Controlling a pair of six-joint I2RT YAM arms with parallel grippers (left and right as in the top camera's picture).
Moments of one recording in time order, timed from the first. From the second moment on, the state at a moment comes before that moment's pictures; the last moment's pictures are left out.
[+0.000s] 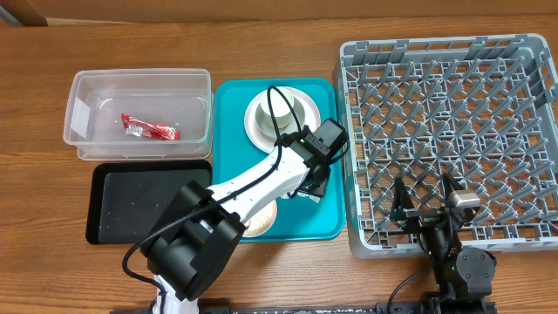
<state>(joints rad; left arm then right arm) -0.76 1.96 1.35 -0.79 -0.10 -0.50 0.04 0.01 0.02 -0.03 -0.10 0.15</state>
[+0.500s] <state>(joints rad) -0.76 1.96 1.33 -0.78 -0.09 -0.50 0.04 0.01 0.02 -0.03 -0.10 0.15</state>
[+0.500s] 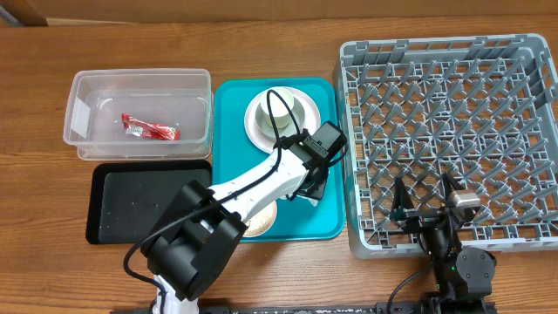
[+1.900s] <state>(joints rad) -0.34 1.71 1.53 -0.92 -0.28 -0.49 0.04 0.01 0.02 -0.03 -0.10 0.15</state>
